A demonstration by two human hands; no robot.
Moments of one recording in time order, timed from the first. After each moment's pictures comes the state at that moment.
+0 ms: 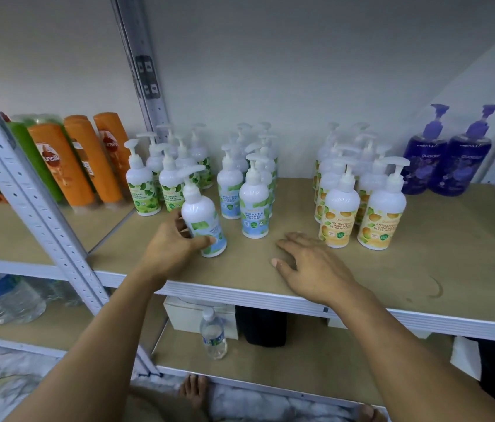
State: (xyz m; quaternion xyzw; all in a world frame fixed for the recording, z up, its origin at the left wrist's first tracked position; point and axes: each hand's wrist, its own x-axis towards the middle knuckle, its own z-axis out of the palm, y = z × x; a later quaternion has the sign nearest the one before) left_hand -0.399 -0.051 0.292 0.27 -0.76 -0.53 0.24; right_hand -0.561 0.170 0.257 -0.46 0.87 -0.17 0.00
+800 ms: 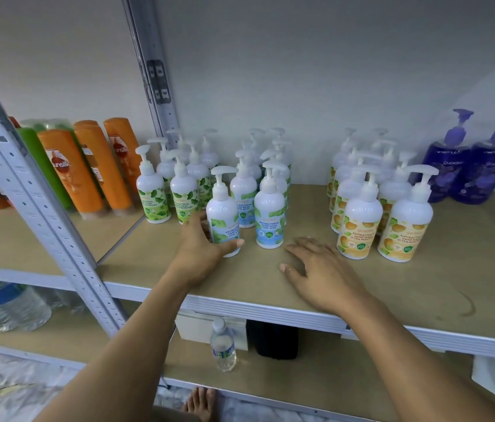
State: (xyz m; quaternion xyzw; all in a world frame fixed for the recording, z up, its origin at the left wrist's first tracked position) left_hand -0.432 -0.061 0.278 0.27 -0.79 -0.48 0.28; right_hand -0.559 0.149 0.260 -0.44 0.88 -0.16 0.01
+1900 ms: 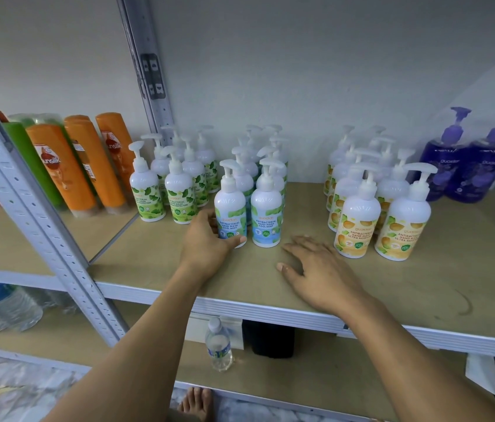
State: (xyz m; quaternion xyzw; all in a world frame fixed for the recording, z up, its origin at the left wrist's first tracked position) left_hand -0.457 -0.059 0.264 0.29 -0.80 -0.44 0.30; right_hand -0.560 0.149 0.258 -0.44 0.88 -0.16 0.01
